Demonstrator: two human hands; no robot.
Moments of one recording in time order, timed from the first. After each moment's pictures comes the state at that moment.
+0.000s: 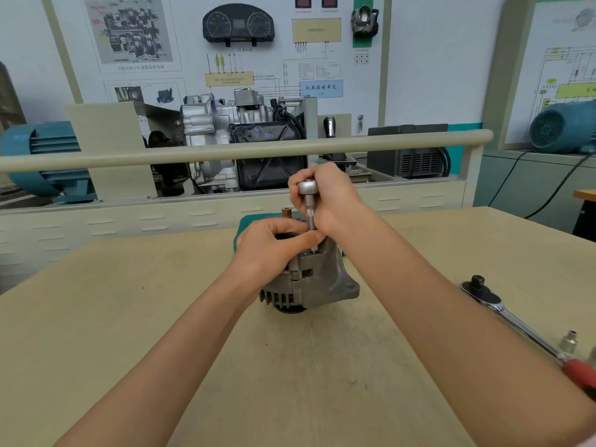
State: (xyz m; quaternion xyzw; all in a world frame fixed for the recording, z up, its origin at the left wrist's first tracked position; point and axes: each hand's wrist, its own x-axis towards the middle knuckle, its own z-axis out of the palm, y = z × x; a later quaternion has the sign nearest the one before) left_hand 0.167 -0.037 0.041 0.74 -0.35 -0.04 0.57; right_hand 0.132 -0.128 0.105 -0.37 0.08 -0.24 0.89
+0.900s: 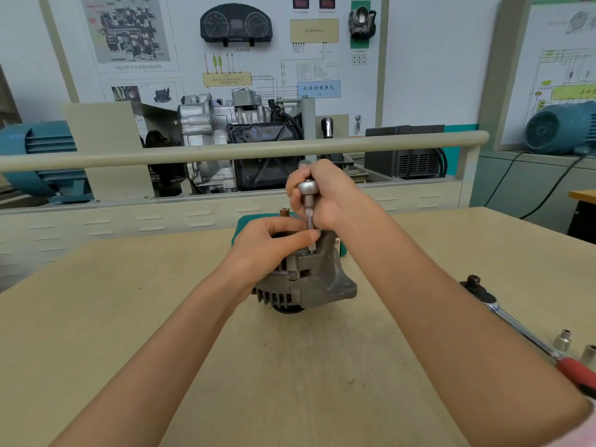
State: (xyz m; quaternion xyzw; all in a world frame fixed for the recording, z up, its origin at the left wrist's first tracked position) left_hand 0.171 -0.032 0.044 0.73 -0.37 -0.08 0.57; right_hand 0.126 -0.132 0.113 -0.41 0.09 -0.16 0.89
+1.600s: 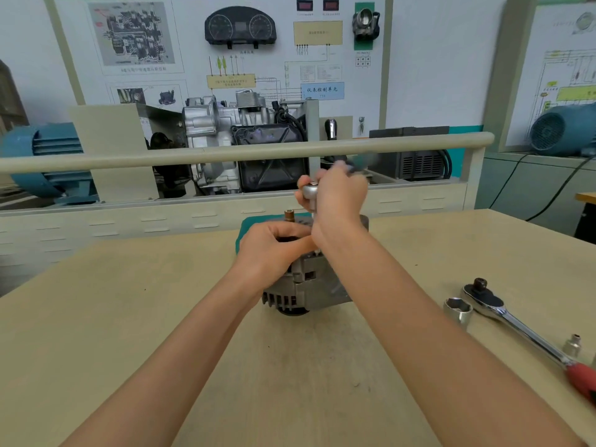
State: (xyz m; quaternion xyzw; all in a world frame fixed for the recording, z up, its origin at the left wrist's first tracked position) left_hand 0.167 -0.034 0.041 0.73 -0.36 -0.04 0.57; right_hand 0.131 -0.114 0.100 -0.37 0.11 -0.39 0.84
